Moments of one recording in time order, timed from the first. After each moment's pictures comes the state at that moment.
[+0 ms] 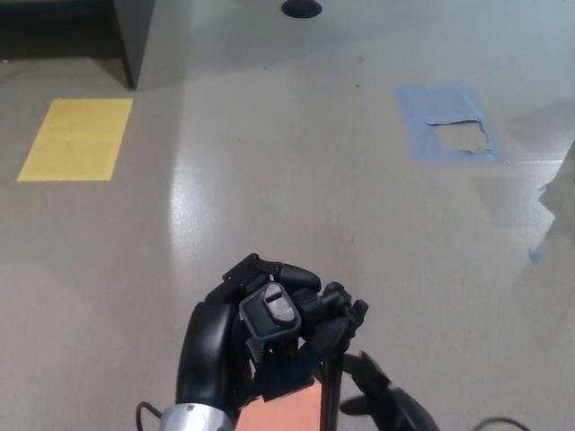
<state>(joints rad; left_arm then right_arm) 0.13 -0.06 -0.30 -0.43 -0.08 0.41 0.18 -0.23 -0.04 0.37 0.88 -0.48 -0.44 -0.28</state>
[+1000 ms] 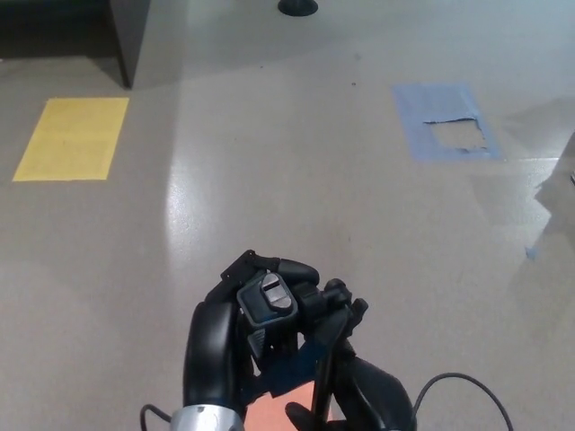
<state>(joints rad) 0.12 -0.05 -0.35 -0.41 -0.08 0.36 0.29 -0.43 0.04 0.55 1.13 -0.55 -0.22 -0.54</state>
